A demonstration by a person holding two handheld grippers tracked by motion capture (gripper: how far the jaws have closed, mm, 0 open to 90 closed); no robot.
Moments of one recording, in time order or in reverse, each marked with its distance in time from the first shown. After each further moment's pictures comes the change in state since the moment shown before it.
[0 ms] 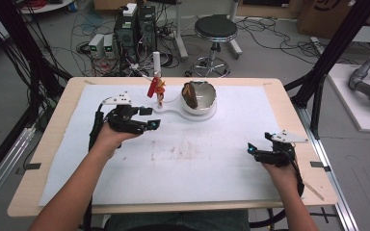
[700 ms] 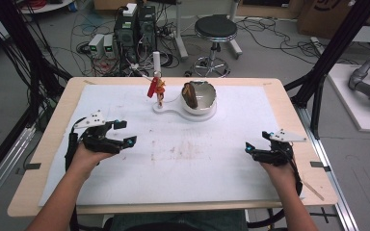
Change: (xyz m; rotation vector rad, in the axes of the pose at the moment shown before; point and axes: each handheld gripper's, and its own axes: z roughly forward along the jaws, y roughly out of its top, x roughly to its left) left arm -0.002 -0.059 -0.055 -0.037 0.107 0.002; right arm 0.004 0.005 0.003 -0.010 0.026 -0.007
